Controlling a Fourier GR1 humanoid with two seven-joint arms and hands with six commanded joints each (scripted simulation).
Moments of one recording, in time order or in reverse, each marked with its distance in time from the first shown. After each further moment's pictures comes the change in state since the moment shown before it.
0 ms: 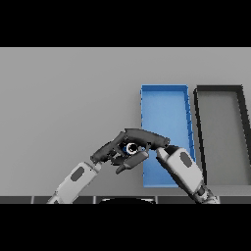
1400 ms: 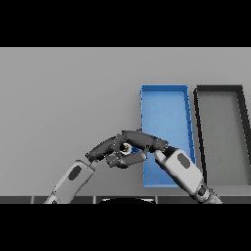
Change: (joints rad) left arm 0.006 0.022 0.046 0.022 -0.081 -0.079 -0.028; right arm -0.013 -0.026 0.059 -0.009 0.000 -0.077 -0.127
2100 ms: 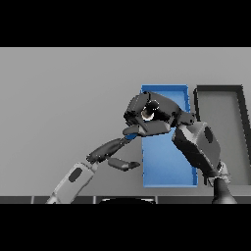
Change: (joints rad) left arm 0.017 -0.005 -0.013 -0.008 -0.002 -0.001 0.057; right arm -0.391 -0.154 -0.259 -0.004 -0.575 -0.315 0.202
